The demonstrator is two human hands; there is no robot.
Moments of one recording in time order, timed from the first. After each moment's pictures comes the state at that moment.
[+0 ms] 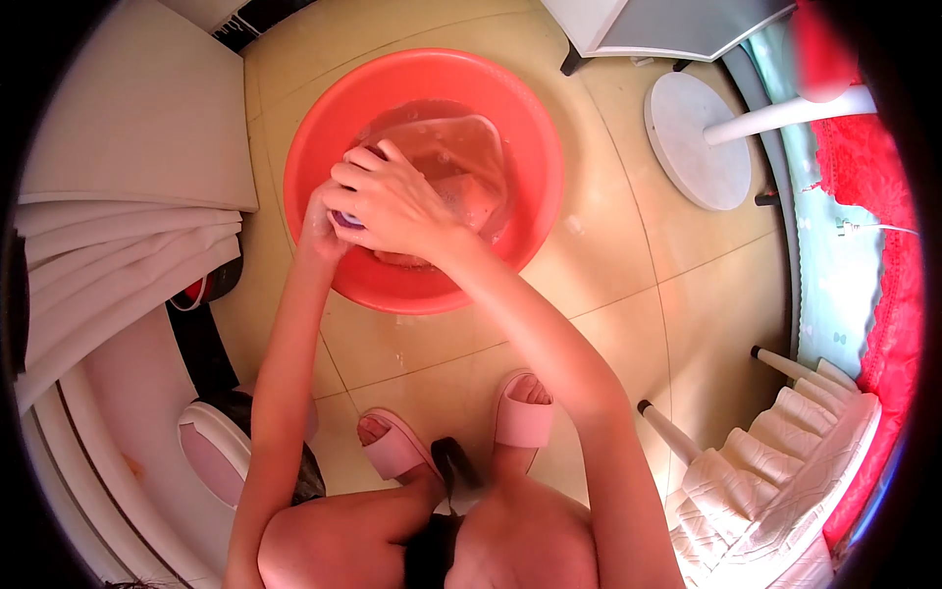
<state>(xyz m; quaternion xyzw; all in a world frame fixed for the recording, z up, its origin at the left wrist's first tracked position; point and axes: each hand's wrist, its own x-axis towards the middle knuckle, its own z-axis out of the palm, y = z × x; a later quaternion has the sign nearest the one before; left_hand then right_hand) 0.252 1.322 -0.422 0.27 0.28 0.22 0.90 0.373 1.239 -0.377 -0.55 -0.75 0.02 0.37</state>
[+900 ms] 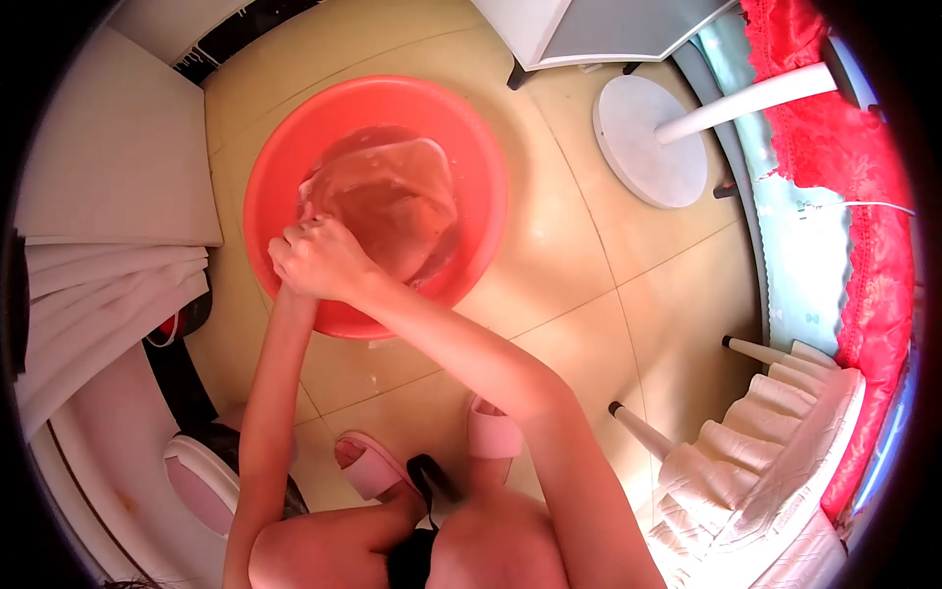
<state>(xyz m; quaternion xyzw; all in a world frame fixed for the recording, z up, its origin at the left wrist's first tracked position) 0.254 1.305 -0.471 0.30 0.41 0.35 0.79 0.333 1.248 -0.406 -0.59 -0.68 -0.08 0.42</state>
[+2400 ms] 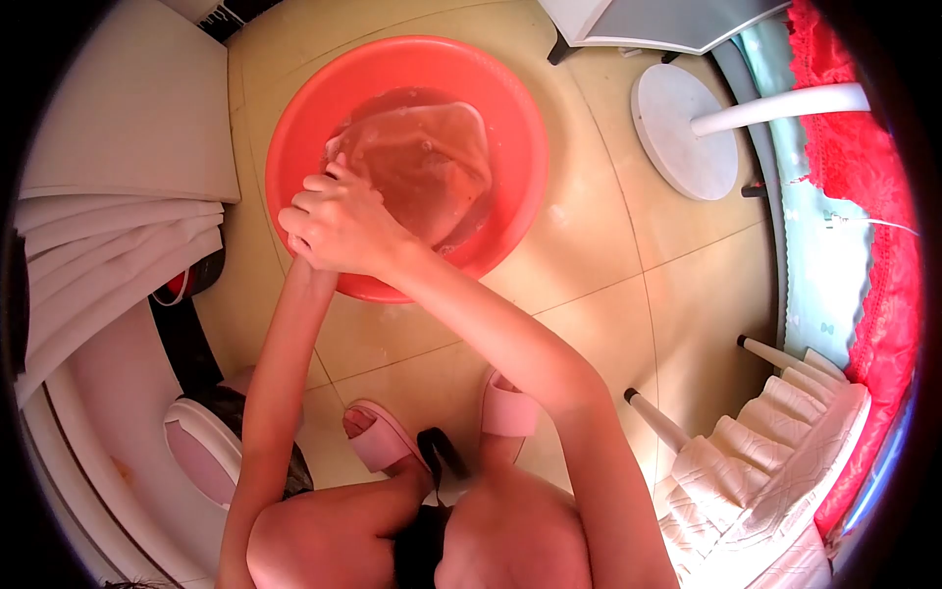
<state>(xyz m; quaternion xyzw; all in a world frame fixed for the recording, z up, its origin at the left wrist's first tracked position) 0.261 1.295 -0.436 0.25 0.32 0.31 0.86 0.330 1.239 -0.380 -0.51 -0.71 -0.05 0.49</state>
